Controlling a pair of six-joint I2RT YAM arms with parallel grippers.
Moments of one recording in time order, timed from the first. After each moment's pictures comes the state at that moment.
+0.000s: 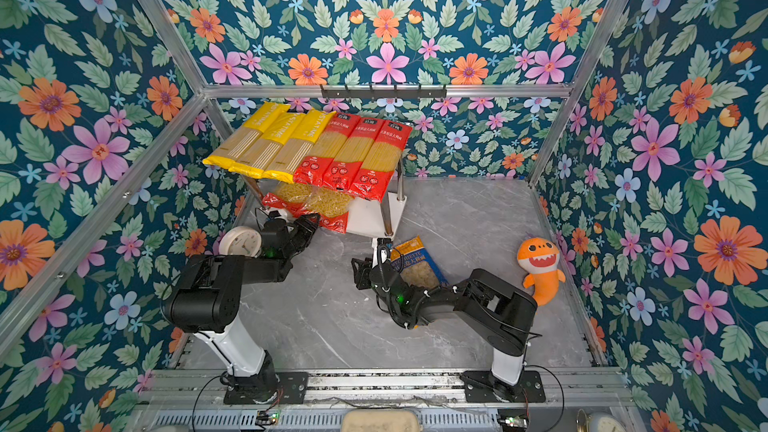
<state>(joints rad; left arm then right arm) -0.09 1.77 0.70 0.75 0.24 -1.06 1.01 1.79 0.79 0.72 0.33 0.73</state>
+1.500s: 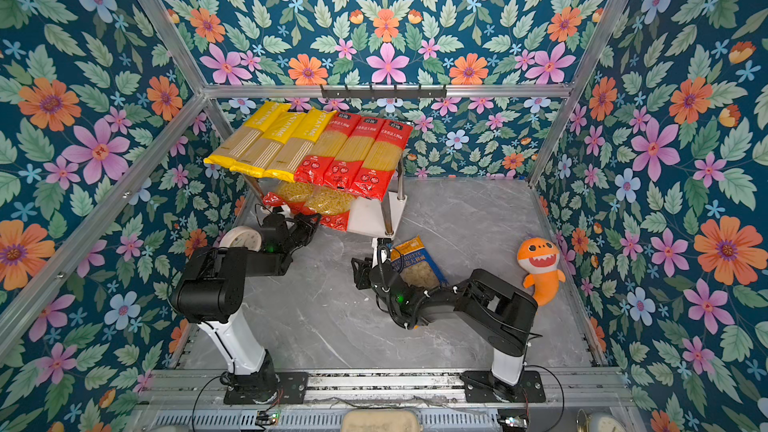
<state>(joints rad) -0.06 1.83 0.77 0.79 0.38 -1.15 1.01 1.78 0.79 0.72 0.33 0.73</state>
